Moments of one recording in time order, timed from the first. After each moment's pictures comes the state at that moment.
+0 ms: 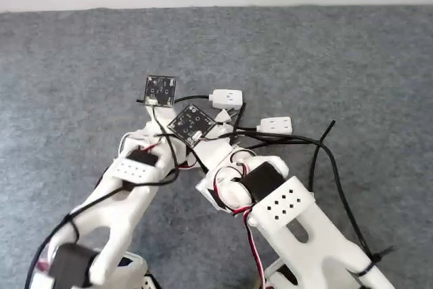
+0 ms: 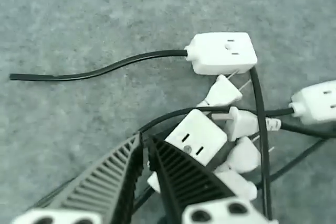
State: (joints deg) left arm 12.6 -17.2 58.5 18.2 15.3; right arm -40.4 -37.2 42.5 67.5 9.0
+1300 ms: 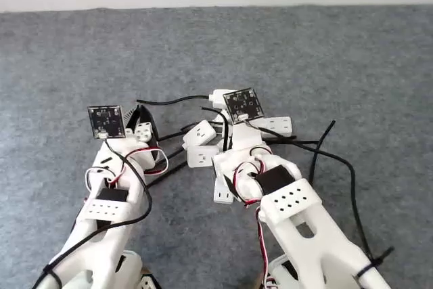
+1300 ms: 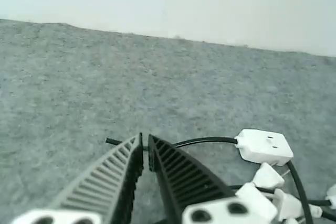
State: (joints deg) left arm 0.9 -34.2 80.7 -11.0 15.8; right arm -29.5 -37.0 57.3 42.1 -11.5
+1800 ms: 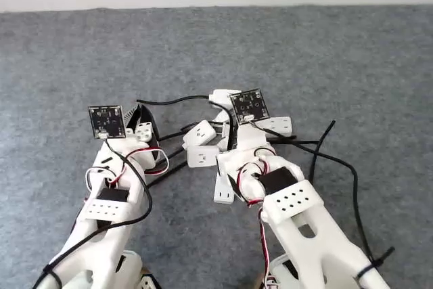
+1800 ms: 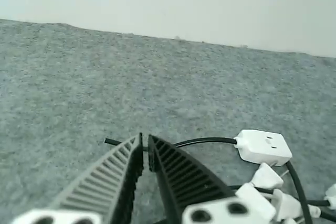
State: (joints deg) left arm 1.1 -34.2 80.7 -11.2 16.0; right arm -27.7 -37.0 59.9 39.0 -11.5
